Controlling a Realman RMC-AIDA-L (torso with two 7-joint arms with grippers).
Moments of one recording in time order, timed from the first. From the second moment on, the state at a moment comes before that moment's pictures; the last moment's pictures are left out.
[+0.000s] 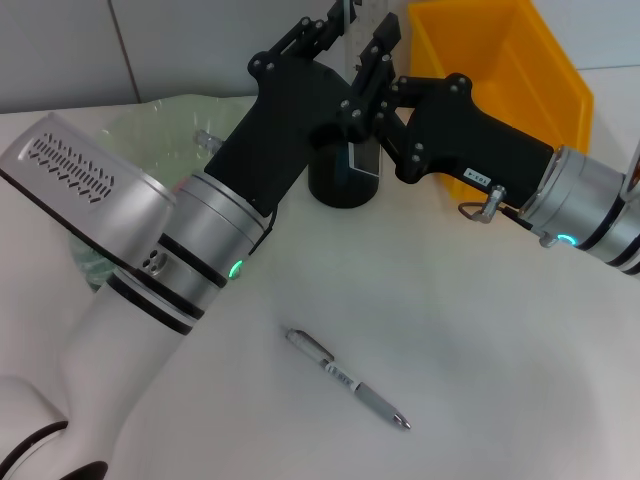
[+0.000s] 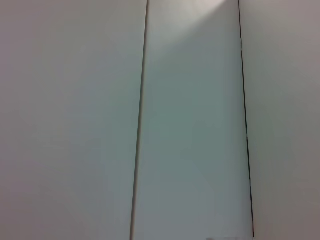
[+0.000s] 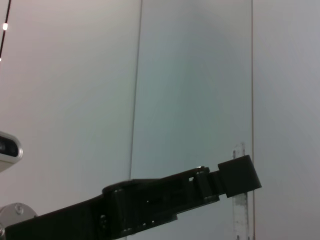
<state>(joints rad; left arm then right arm) -0.56 -2.08 2.56 0.70 -0.74 1.14 -0.06 0.68 2.09 -0.45 -0.15 -1.64 -1.55 0.62</state>
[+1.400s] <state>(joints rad) -0.49 -2.07 2.56 0.70 -0.62 1.19 -0.23 0.66 2.08 -0.44 -0.19 -1.53 -1.53 0.63</state>
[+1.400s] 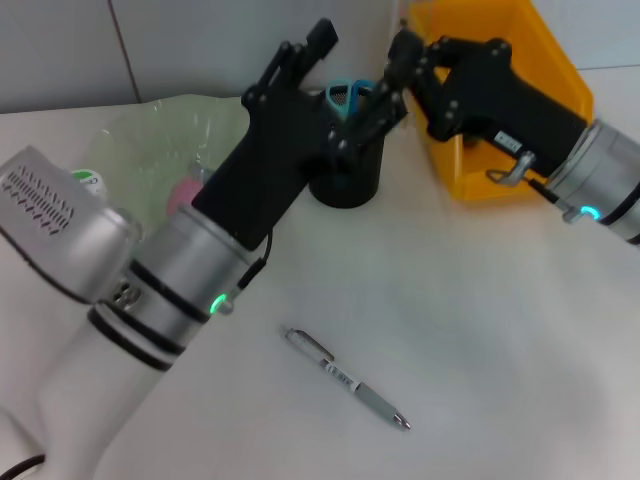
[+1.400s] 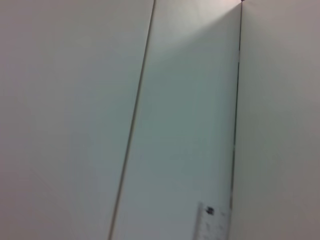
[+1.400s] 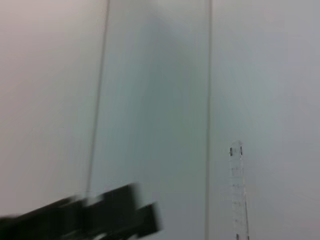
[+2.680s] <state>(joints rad) -0.38 -2.06 2.33 0.61 -0.14 1.14 -0.55 0.86 2.09 -0.45 -0.10 -1.42 -1.11 0.62</state>
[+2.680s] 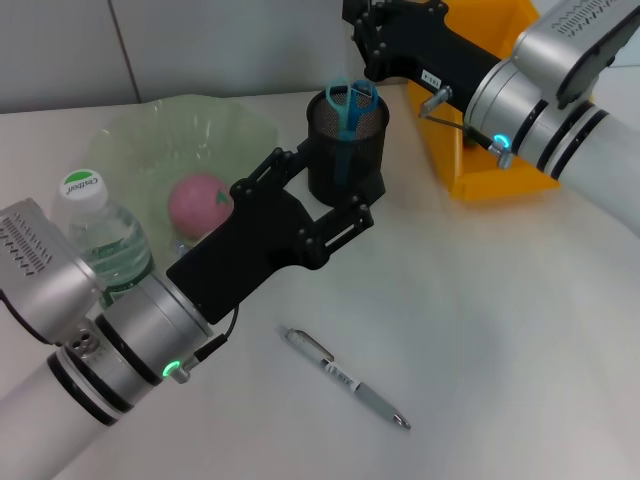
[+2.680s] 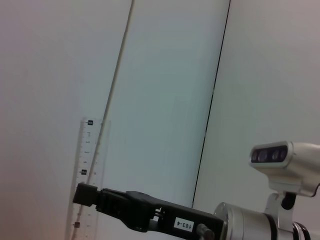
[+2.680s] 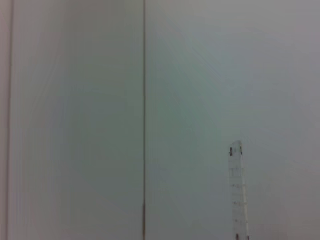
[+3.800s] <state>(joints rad) -0.38 -2.07 2.33 0.61 -0.14 1.12 -0.56 0.91 2.09 -0.45 -0.01 -1.42 -0.95 0.54</state>
